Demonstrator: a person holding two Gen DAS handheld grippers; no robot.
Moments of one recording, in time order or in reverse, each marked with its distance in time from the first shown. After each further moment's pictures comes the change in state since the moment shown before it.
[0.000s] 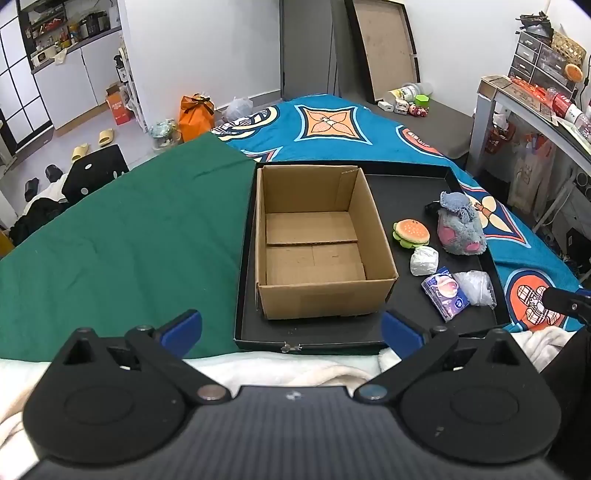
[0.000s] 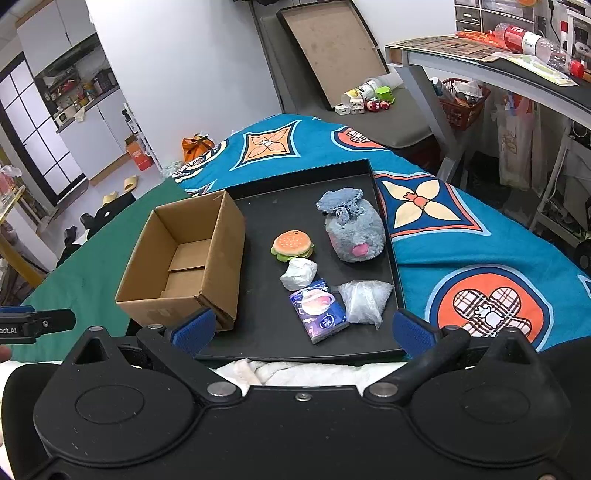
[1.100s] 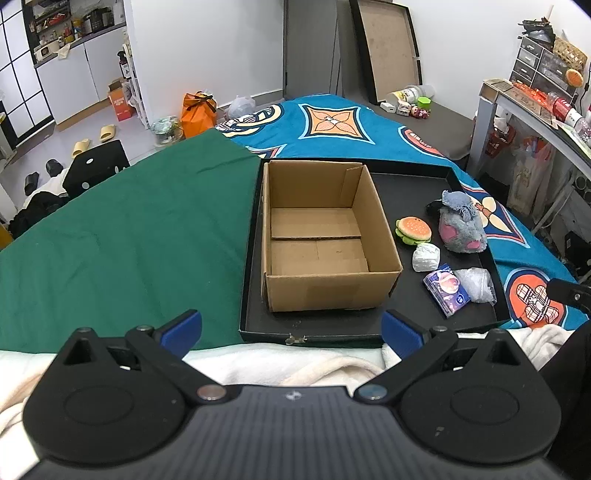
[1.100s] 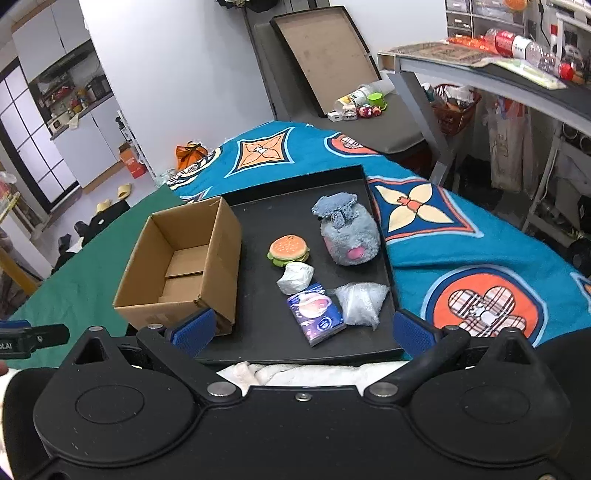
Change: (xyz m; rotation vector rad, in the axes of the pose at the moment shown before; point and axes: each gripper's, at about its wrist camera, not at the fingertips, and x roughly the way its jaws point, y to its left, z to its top) left arm -0.001 0.008 -0.011 -0.017 -0.005 -0.013; right arm -0.004 0.005 -0.005 0.019 -0.026 -0.022
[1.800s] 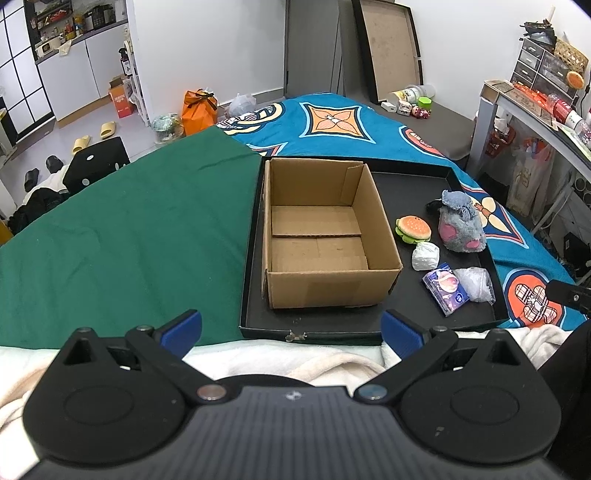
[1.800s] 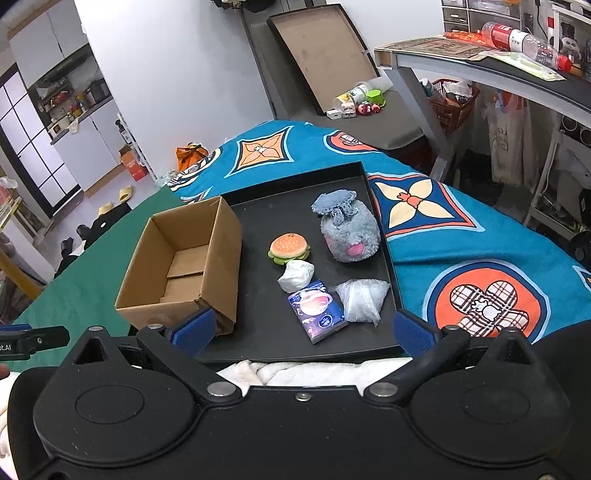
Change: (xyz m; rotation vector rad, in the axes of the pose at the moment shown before) left arm -0.002 0.004 -0.002 -0.008 0.005 -0.003; right arm -0.001 -0.004 -0.002 0.010 -0.001 0.007
